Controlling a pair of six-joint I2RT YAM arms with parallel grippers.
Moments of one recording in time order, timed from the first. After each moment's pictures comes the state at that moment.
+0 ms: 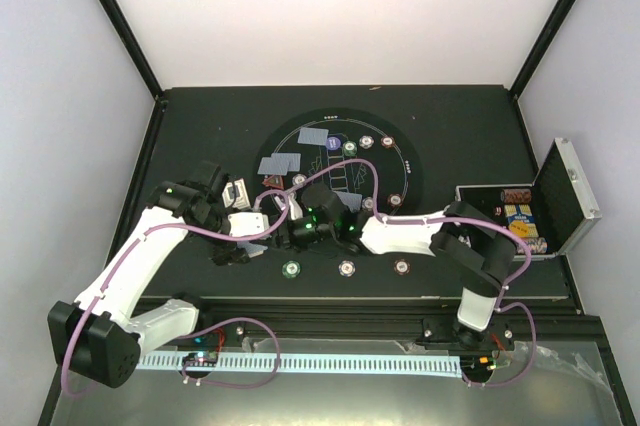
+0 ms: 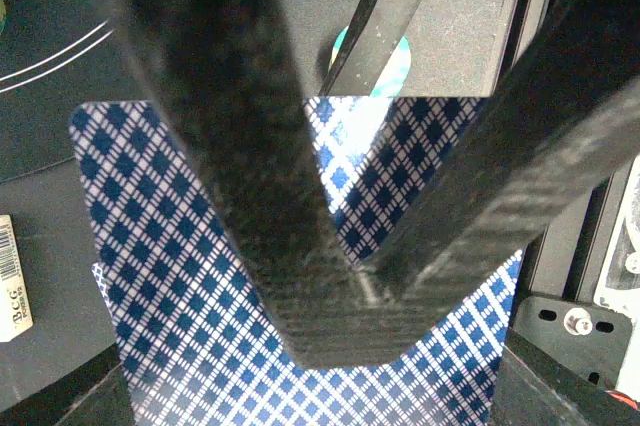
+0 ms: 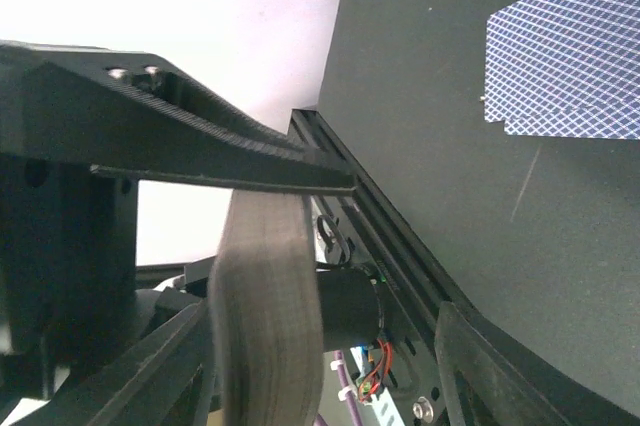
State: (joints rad) left arm -0.30 1.08 0.94 -1.25 0.34 0.97; right arm 1.04 1.78 0.97 0.41 -0.59 1.15
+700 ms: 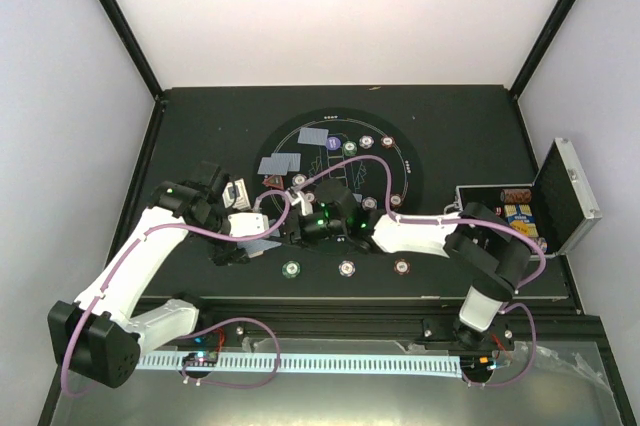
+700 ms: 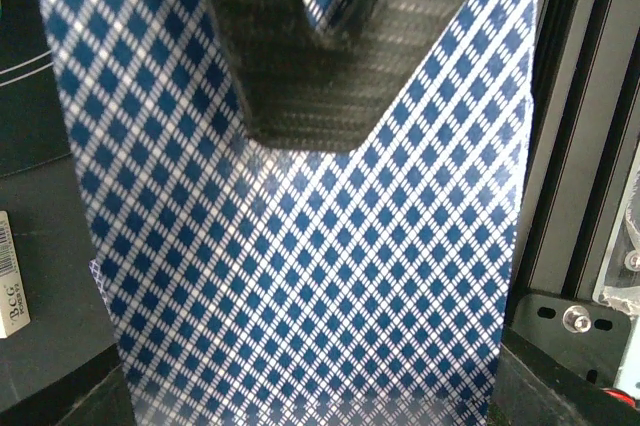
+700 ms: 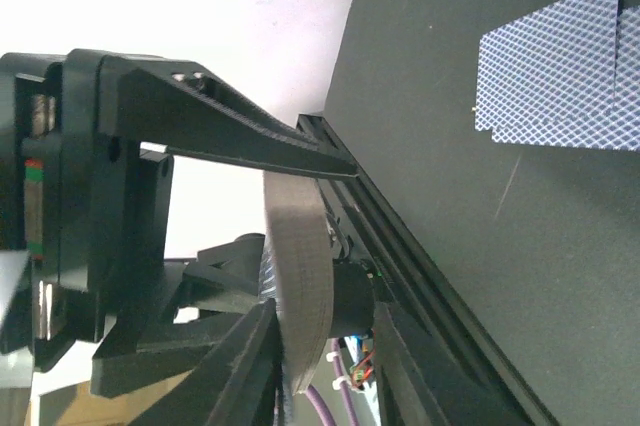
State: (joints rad) left arm -0.30 1.07 0.93 -1.26 0.34 0.97; right arm 0.99 1.73 0.91 0.43 -0.62 1.11
